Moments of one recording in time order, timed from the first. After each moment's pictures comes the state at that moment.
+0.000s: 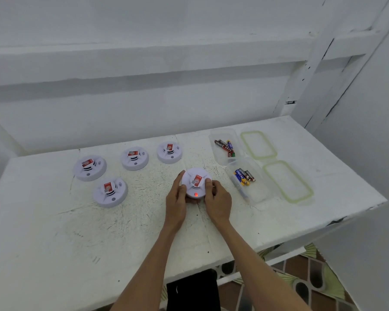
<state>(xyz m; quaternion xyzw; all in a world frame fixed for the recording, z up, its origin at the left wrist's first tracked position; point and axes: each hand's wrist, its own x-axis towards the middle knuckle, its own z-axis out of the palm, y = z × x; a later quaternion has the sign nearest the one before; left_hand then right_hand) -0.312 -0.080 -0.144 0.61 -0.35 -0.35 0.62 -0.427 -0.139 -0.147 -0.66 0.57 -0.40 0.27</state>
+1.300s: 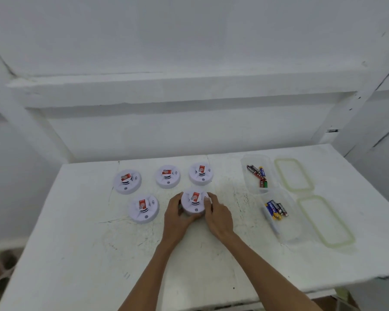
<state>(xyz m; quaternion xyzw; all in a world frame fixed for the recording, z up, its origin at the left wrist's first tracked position) -0.224 -0.059 -0.134 0.69 -0.38 -0.24 0.57 -0.347 -0.149 -0.116 -0.78 0.50 -0.20 0.32</state>
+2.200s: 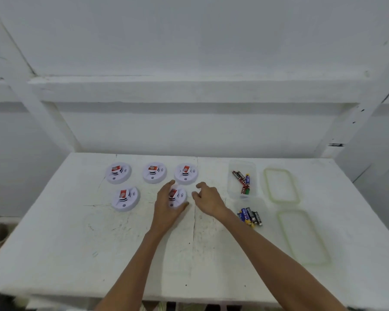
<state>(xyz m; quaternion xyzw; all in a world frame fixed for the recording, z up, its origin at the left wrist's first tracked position) -0.281 -0.096 -0.115 0.78 -0.35 -0.16 0.50 -0.389 -0.238 -0.084 -0.85 0.37 -0.07 0.37</state>
